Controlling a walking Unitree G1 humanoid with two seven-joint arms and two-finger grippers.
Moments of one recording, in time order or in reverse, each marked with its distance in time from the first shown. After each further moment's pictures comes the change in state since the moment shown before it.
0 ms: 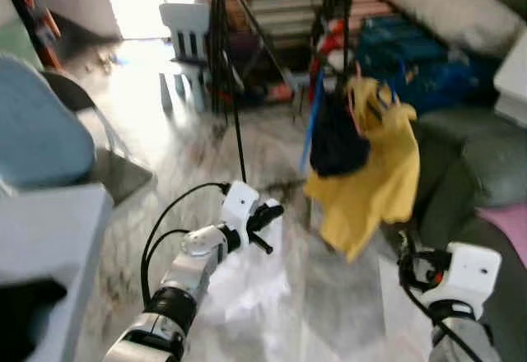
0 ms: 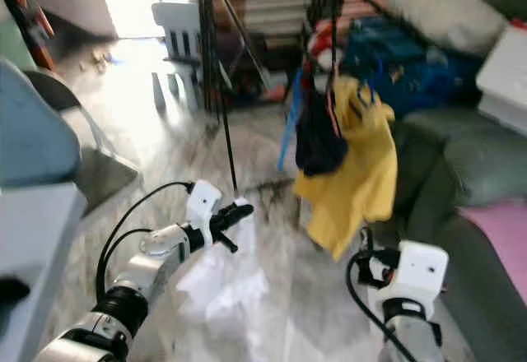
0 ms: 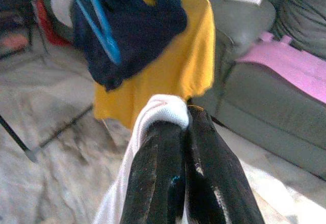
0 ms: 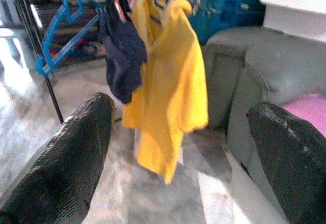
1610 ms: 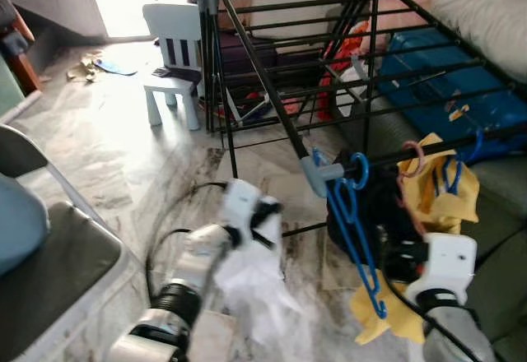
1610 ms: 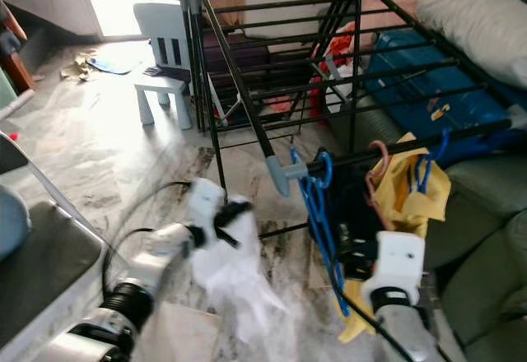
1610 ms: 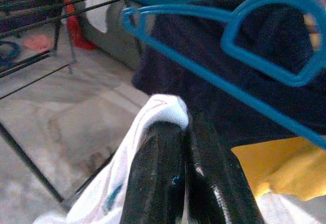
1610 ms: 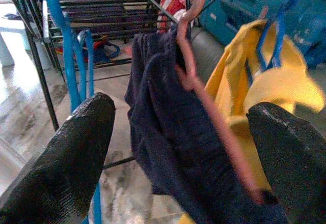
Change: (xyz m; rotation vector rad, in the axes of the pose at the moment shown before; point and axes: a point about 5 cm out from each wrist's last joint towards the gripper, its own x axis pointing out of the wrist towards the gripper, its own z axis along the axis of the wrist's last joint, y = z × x) left arm 0.008 -0.003 -0.002 -0.015 0.019 0.045; right arm 0.011 0.012 0.006 -0.043 0.006 0.136
